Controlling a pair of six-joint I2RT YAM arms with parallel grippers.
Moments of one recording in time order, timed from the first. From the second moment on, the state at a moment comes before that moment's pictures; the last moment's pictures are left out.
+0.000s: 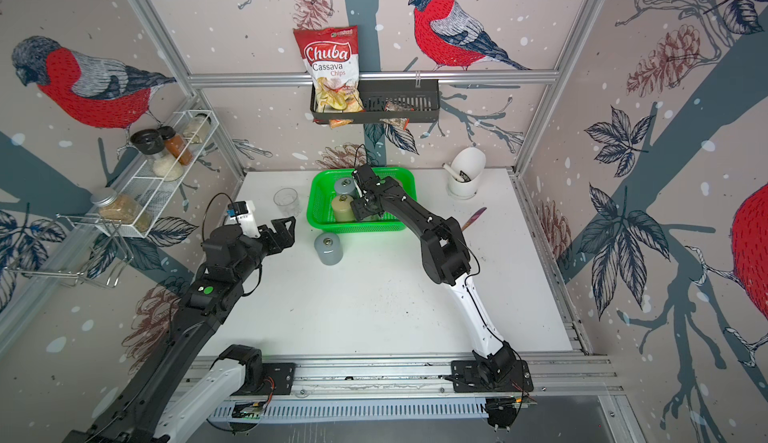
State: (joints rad) left arm -0.19 0.80 0.69 -0.22 0.02 -0.44; right arm 0.70 2.44 2.26 -0.85 0.05 0.10
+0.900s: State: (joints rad) left arm -0.19 0.81 0.71 -0.22 0.02 -0.44; right arm 0.73 2.28 2.29 -0.93 0.10 0.05
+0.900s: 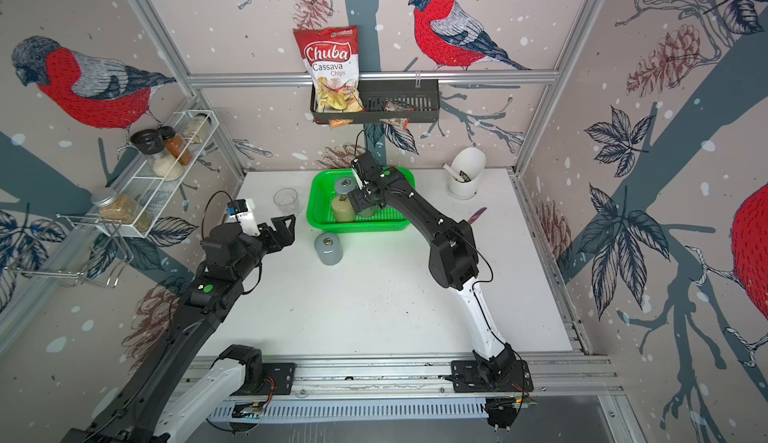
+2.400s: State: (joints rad) left arm -0.27 0.84 0.72 -0.20 -0.03 -0.44; right arm 0.92 1.96 1.44 -0.49 0.13 0.10
